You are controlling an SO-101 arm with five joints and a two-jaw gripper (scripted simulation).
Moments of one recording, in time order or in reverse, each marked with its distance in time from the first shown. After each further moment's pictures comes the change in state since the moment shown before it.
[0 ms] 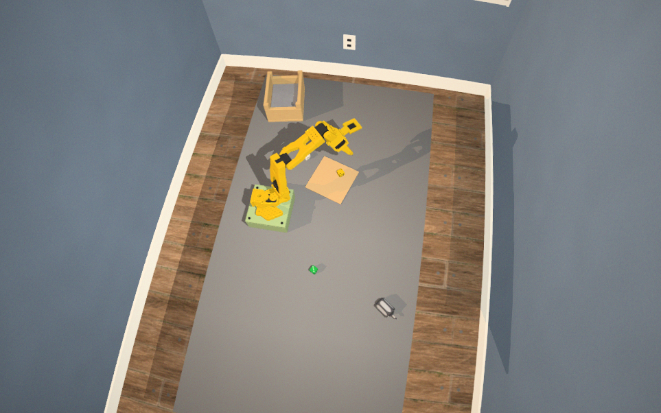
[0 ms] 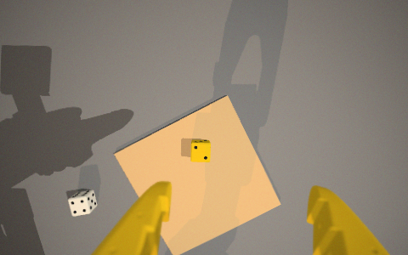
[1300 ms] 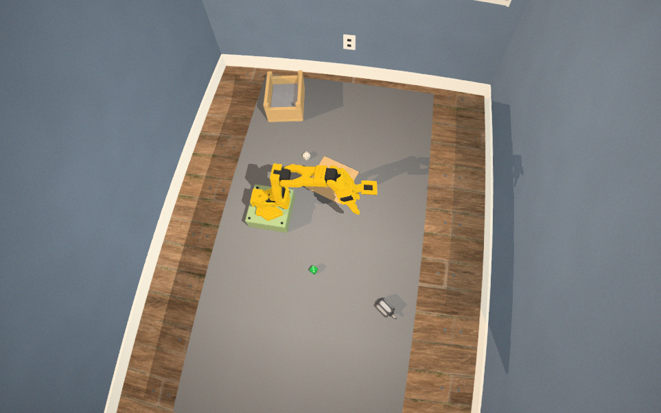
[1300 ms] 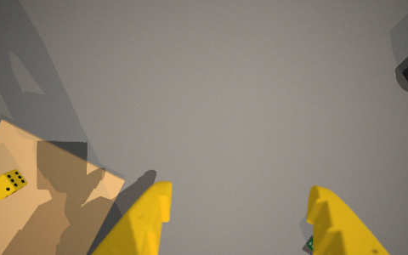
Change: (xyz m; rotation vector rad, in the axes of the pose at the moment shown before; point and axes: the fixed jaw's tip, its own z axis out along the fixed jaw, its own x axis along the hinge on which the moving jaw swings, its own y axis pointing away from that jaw) arm 0.062 -0.187 -0.029 0.327 0.009 0.499
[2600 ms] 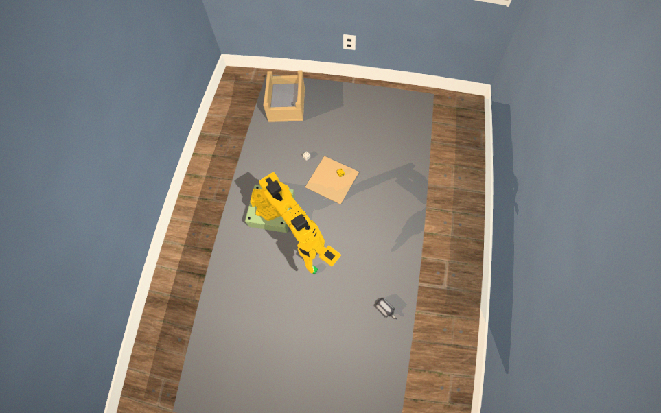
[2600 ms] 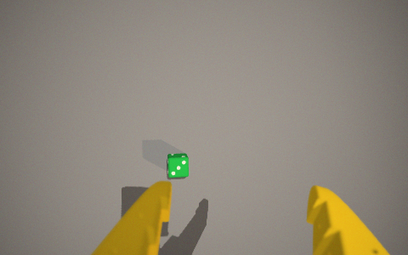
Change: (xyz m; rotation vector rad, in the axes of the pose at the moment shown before) arm 0.100 -0.184 -0.026 0.355 0.071 0.509
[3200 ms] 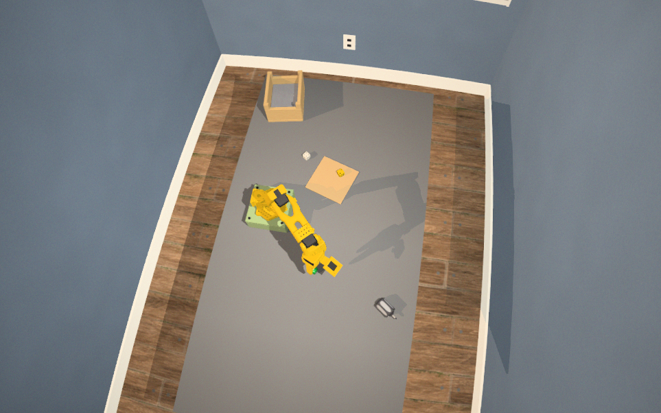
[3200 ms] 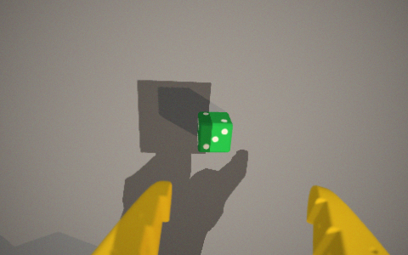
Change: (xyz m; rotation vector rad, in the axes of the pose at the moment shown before) arm 0.054 0.020 0.063 -0.126 0.343 0.000
